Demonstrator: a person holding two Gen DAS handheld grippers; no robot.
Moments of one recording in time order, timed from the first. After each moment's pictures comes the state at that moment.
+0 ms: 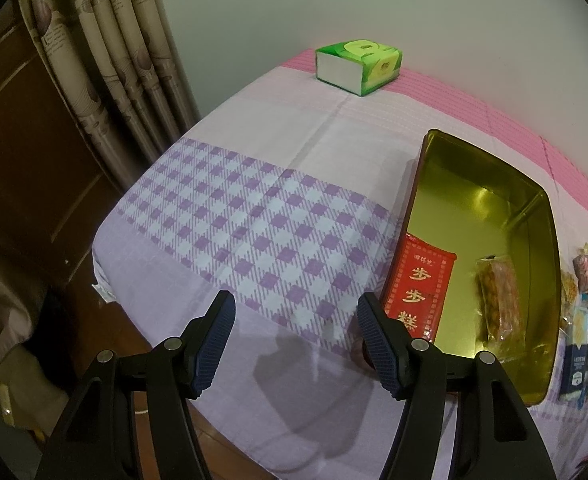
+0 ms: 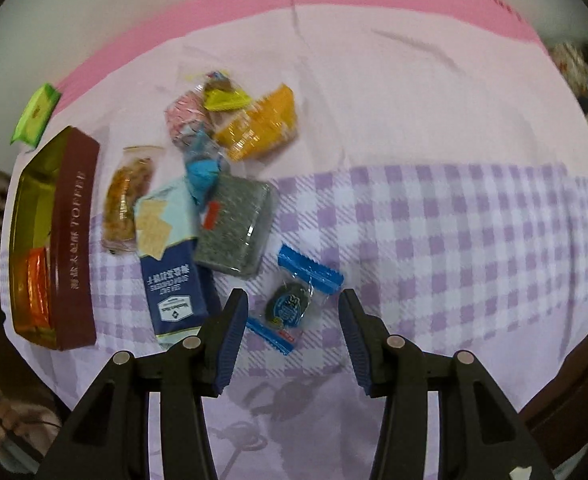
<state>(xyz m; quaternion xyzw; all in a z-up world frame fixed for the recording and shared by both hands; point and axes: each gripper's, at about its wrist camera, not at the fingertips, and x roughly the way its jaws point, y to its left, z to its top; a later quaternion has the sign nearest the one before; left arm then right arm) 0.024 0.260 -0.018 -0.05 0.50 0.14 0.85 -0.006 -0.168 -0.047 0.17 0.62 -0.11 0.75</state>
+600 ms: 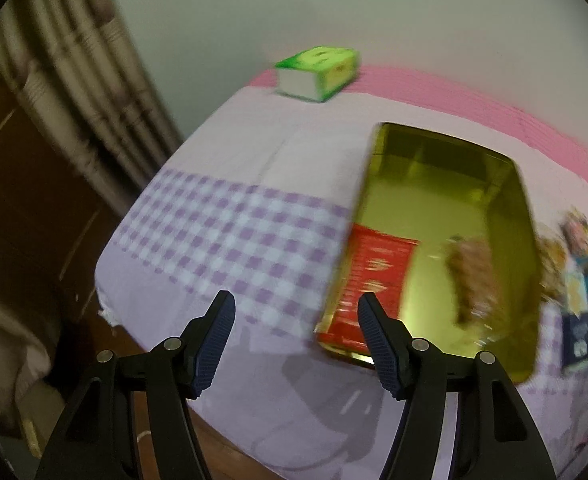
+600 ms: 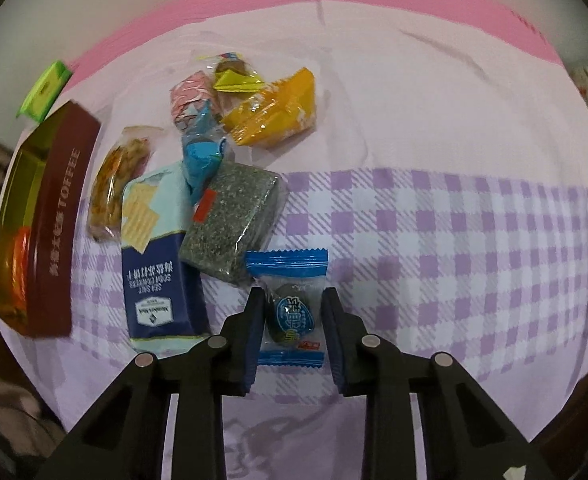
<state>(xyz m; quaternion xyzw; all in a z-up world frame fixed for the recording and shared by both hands) 0.021 0.210 -0.003 0.03 0.49 0.10 0.86 0.005 -0.131 -0.089 0.11 0.61 -0.08 0.78</state>
